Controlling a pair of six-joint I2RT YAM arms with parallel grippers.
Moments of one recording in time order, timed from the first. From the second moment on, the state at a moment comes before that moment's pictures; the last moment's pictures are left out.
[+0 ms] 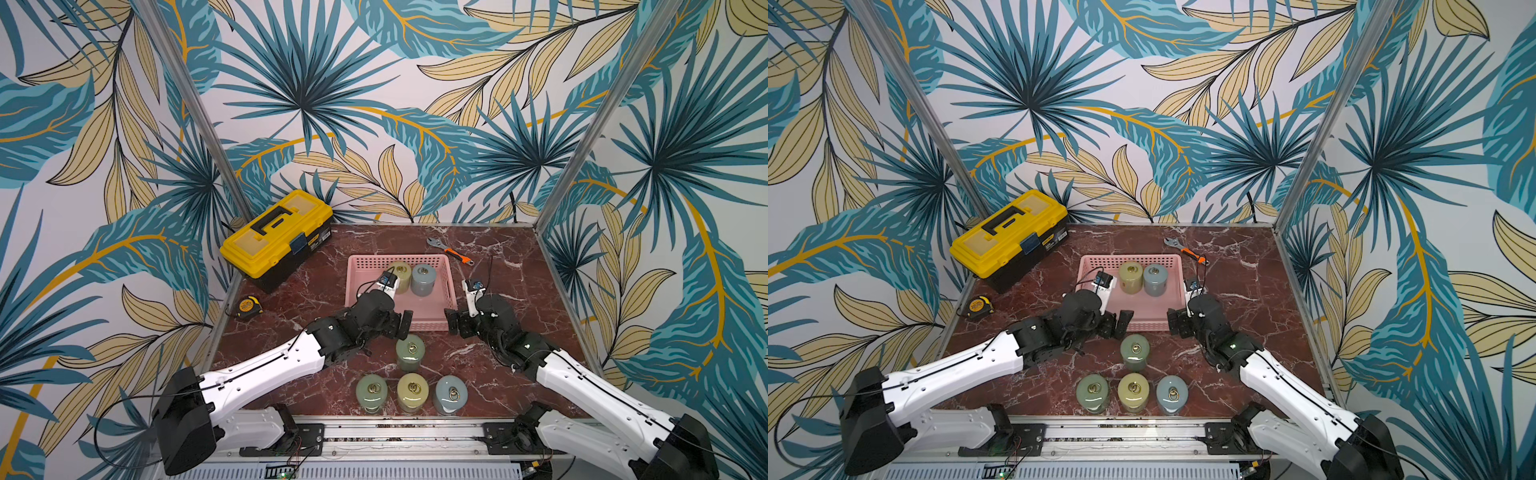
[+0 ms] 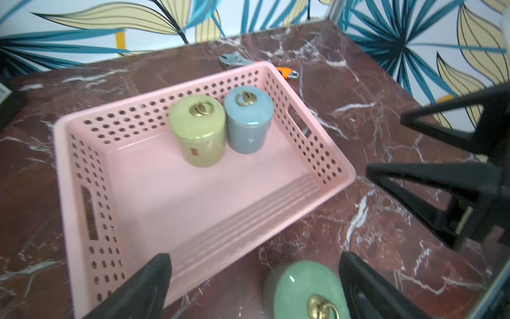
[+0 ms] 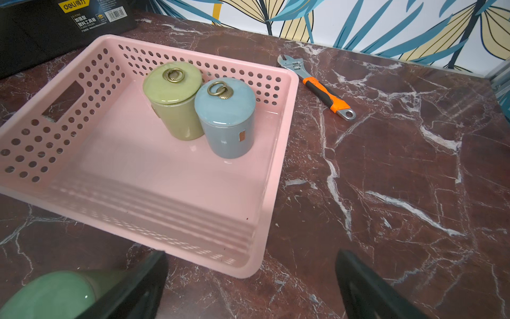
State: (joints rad) left arm -0.88 1.23 0.92 -0.29 -0.27 -0.37; right arm 0.58 0.99 0.66 -0.29 0.29 0.17
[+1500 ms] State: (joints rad) left arm -0.55 0.99 0.45 0.25 -0.22 -0.21; right arm 0.41 1.65 1.17 -0.37 -0.03 0.00
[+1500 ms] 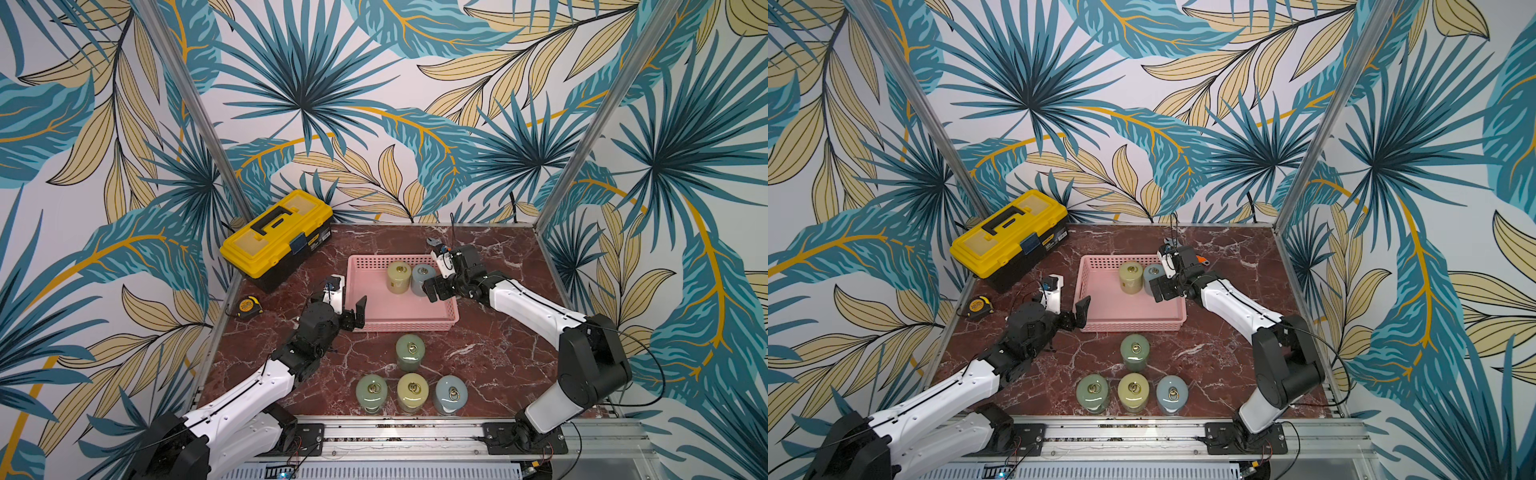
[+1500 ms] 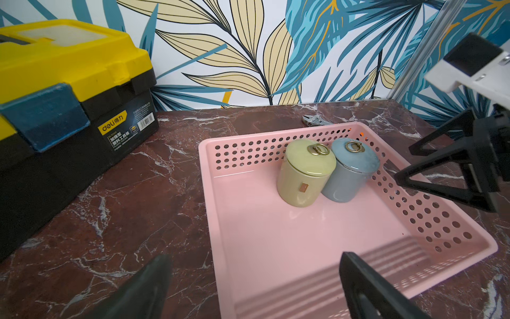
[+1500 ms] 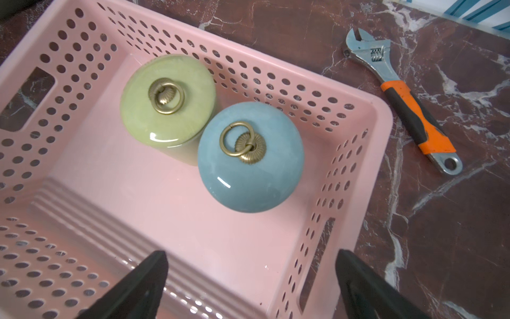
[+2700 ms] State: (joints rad) left arm -0.55 1.00 0.45 0.25 -0.22 -0.20; right arm 0.41 1.97 1.46 -0.42 -0.05 -0.03
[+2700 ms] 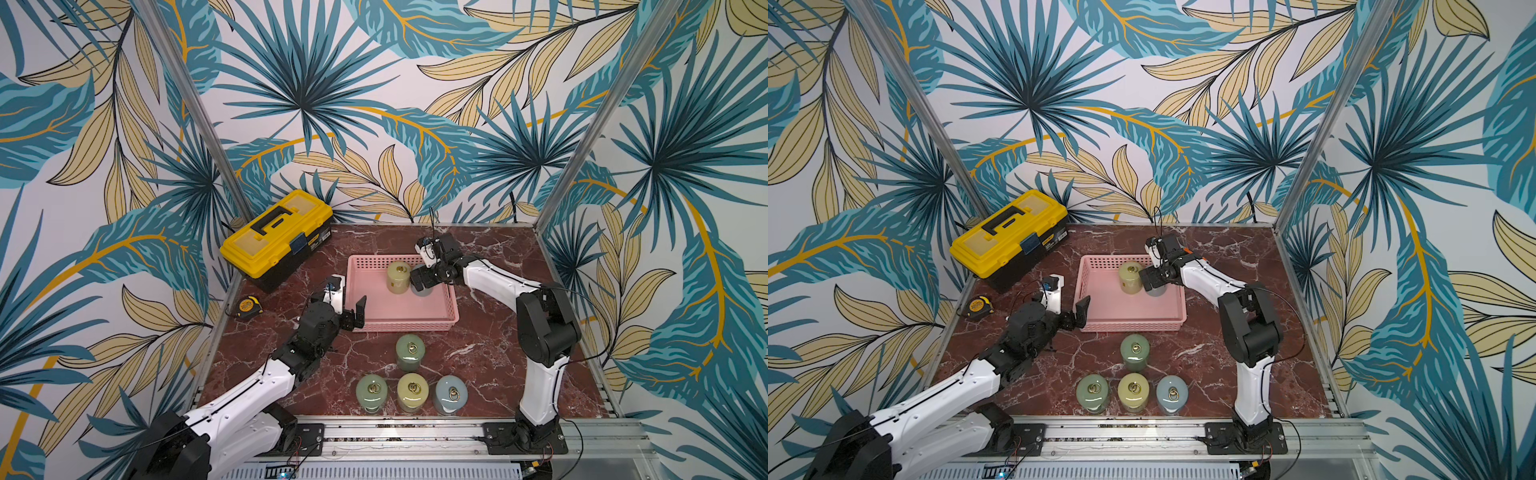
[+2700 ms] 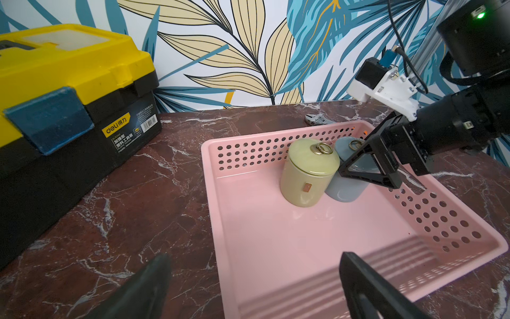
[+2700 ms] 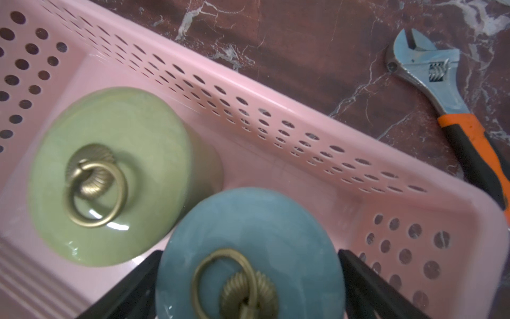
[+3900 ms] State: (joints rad) left arm -0.55 1.00 0.45 0.25 -0.23 -0.19; right arm 0.41 1.93 1.49 -0.56 0.00 0.00
